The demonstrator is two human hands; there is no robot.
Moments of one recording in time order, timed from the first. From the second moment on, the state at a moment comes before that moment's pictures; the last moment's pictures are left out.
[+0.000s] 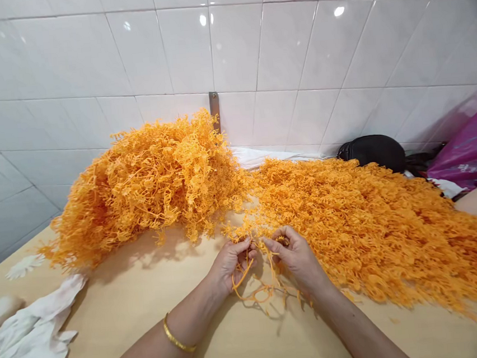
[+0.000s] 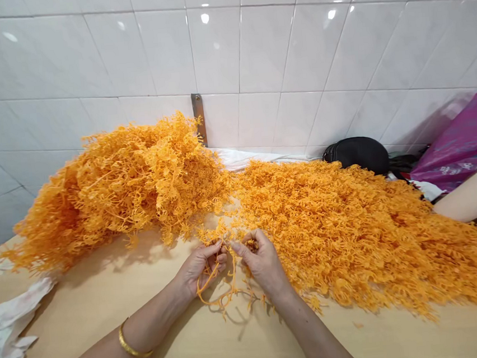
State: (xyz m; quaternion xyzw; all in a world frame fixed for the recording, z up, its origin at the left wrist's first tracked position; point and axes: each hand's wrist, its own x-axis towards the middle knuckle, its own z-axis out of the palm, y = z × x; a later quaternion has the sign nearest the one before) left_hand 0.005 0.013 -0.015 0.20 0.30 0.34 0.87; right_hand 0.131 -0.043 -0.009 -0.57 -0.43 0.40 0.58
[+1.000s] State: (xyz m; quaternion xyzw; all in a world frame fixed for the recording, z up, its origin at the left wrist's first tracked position) left_hand -0.014 0.032 -0.013 0.20 0.23 0.27 0.91; right_hand 0.171 -0.065 0.026 -0.54 -0.56 0.30 0.55
